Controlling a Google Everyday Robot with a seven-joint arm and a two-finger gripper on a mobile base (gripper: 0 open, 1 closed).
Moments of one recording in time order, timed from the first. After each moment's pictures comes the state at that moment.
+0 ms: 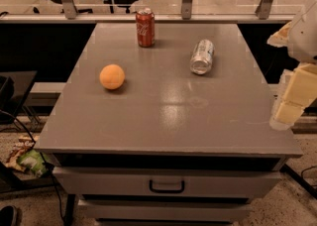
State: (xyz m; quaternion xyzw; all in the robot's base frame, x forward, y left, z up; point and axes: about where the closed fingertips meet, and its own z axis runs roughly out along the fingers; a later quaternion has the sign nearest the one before) arm 0.438 -0.217 0.976 -0.60 0.78 -0.03 0.16
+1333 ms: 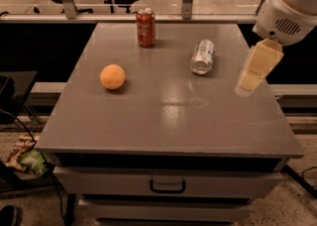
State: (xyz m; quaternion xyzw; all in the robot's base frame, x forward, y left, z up) arm 0.513 -0.206 0.969 -0.54 0.83 -0.03 0.16
